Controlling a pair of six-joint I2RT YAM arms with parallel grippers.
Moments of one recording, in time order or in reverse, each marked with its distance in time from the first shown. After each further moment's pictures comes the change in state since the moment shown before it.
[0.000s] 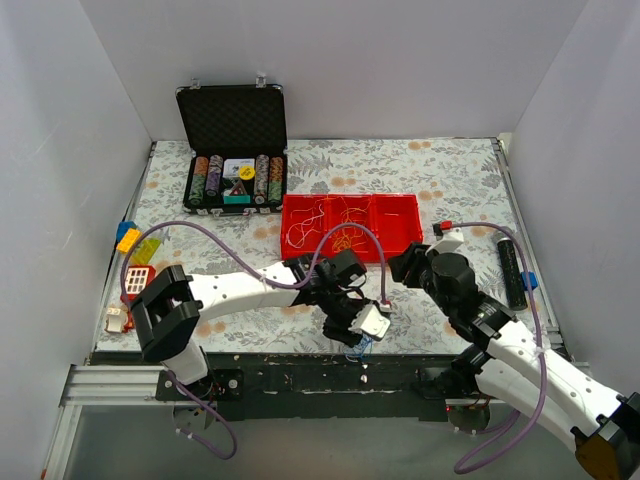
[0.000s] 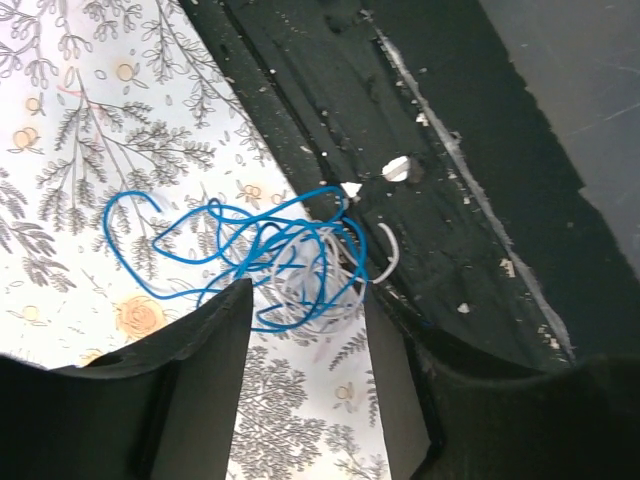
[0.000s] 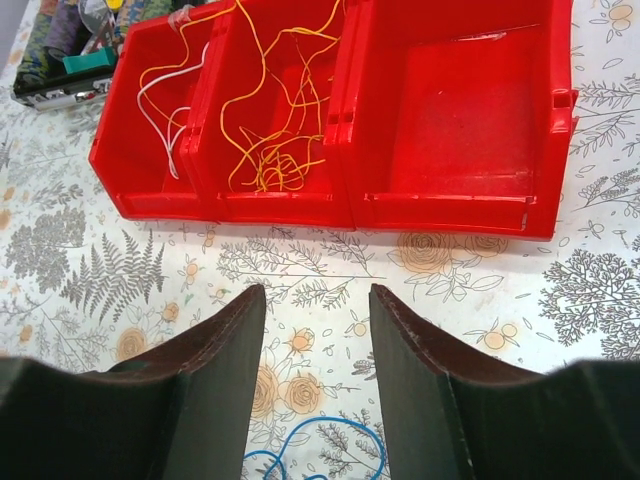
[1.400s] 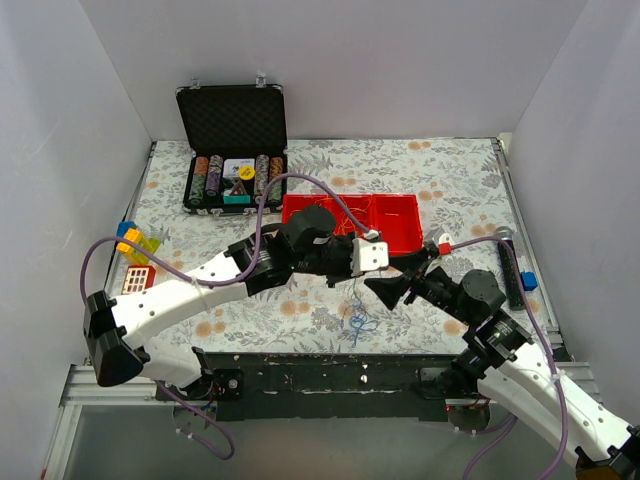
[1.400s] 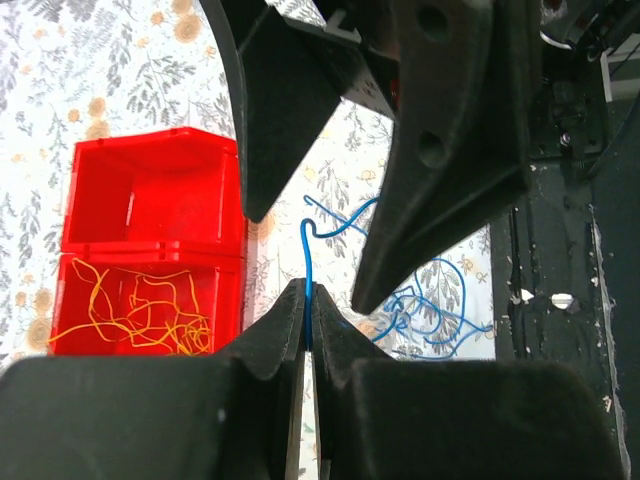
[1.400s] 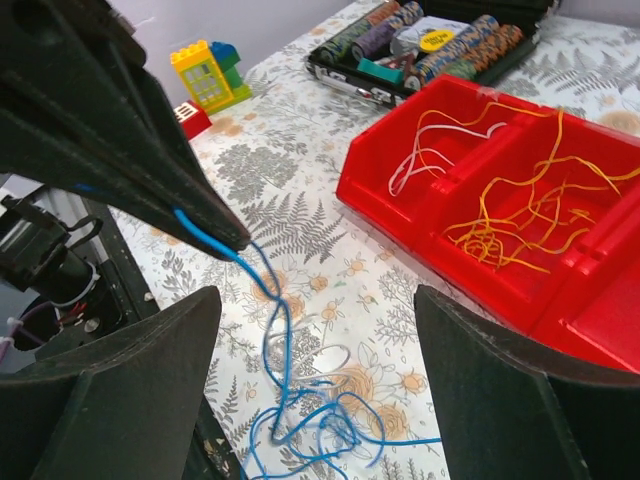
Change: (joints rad) left arm 0.054 -0.267 0.144 0.163 -0.351 -0.369; right arm -0.001 -0.237 -0.067 0.187 -0.529 -0.285
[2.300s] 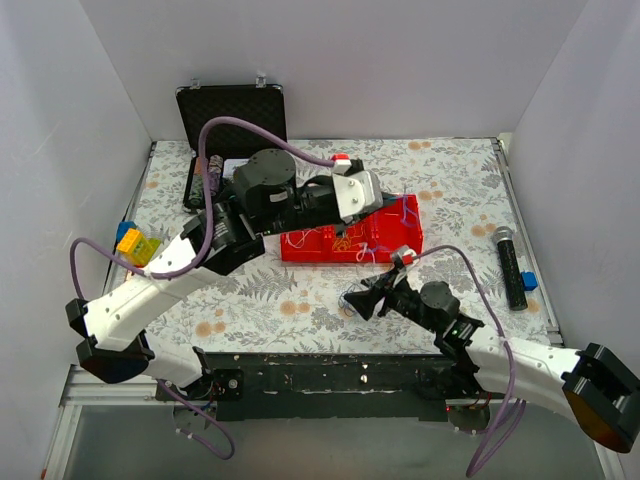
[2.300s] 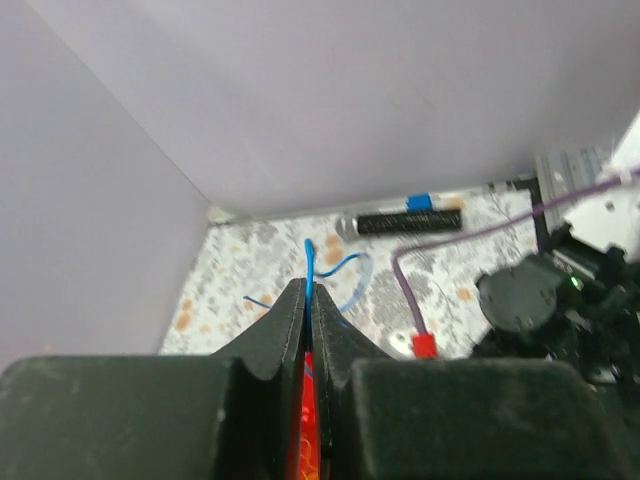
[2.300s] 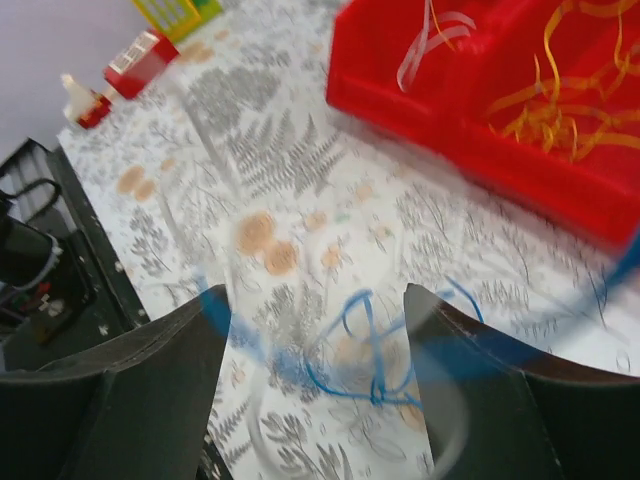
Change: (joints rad) left arm 0.000 0.037 0.473 0.018 -0.005 -0.066; right arm 0.176 0.424 -0.217 0.575 0.151 0.107
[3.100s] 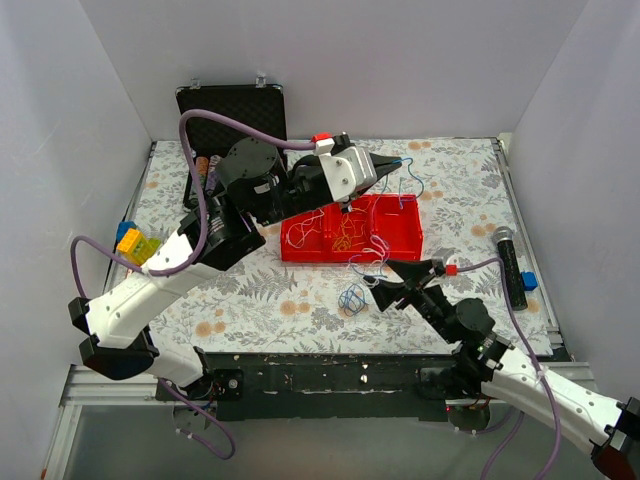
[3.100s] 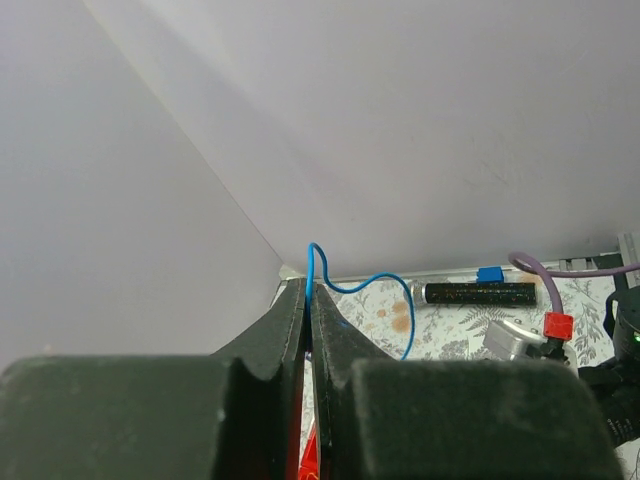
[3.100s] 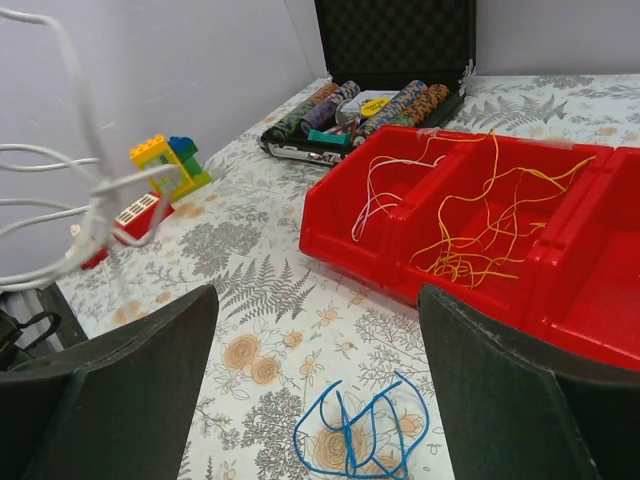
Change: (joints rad) left arm 0.000 0.032 0.116 0.164 -0.081 0.031; right arm 0.036 -0.477 -0.071 -0.151 0.253 -0.050
